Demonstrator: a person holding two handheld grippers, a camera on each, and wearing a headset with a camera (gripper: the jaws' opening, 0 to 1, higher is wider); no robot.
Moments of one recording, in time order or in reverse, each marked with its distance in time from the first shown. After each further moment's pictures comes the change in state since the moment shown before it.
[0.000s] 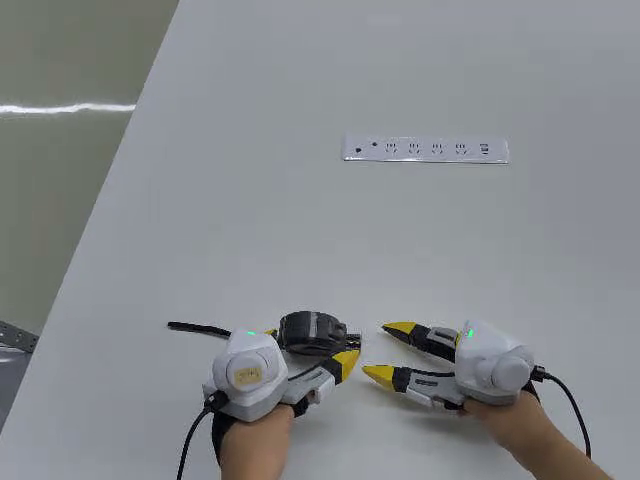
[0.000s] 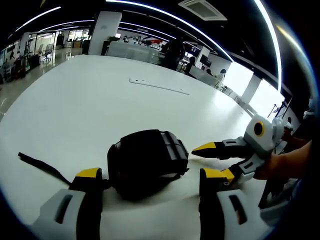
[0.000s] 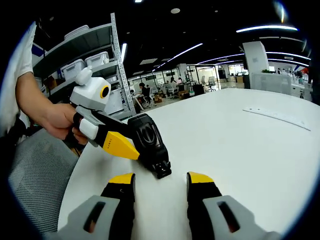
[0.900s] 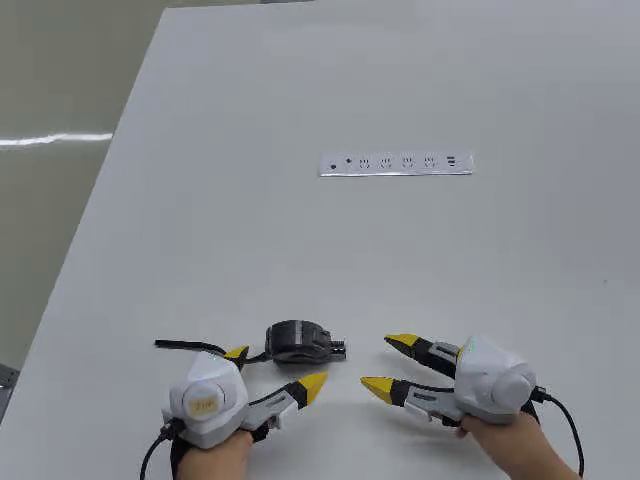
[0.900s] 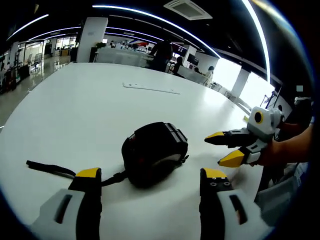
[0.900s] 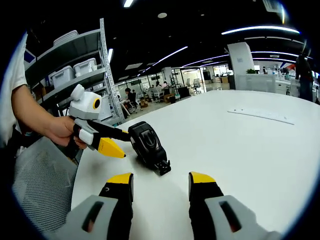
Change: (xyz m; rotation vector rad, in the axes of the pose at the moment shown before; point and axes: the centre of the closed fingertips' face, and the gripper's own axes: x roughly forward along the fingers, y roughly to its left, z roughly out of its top) left arm -0.028 0.012 -0.005 0.095 -0.023 -0.074; right arm -0.032 0.009 0.010 0.059 -0.034 -0.126
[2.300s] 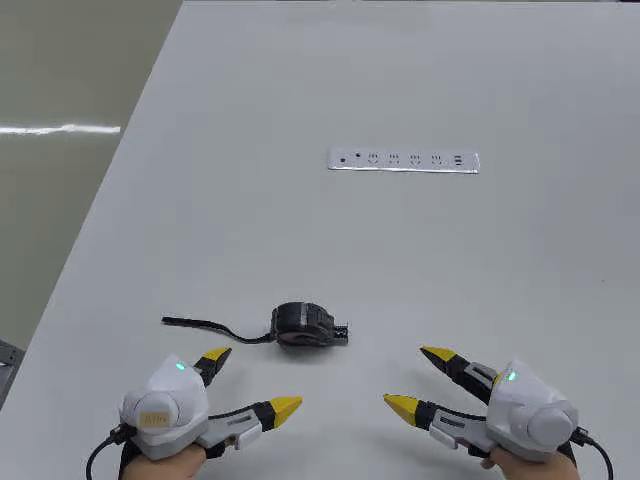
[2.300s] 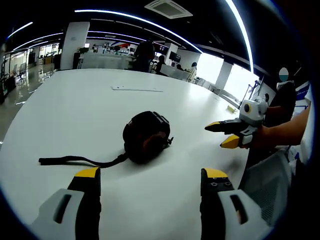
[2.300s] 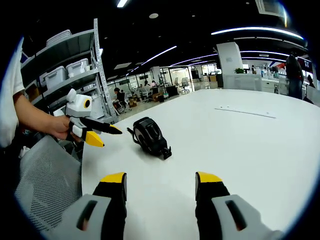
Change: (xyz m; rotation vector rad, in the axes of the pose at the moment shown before) left arm -0.057 -0.002 -0.016 0.097 -0.002 -0.120; right arm -0.052 0.017 -0.013 0.025 0.011 -0.109
